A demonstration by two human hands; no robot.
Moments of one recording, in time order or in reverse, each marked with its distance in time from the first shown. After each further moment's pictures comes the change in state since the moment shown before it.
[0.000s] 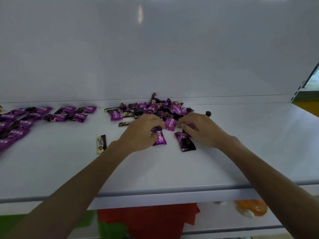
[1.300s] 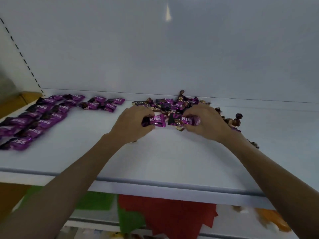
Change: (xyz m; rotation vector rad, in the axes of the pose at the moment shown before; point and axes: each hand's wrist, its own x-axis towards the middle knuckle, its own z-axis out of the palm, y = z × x) left_hand -0.051 -0.042 -0.051 0.165 0.137 -0.220; right_hand 0.036 -0.046 0.024 -0.070 0.095 -0.160
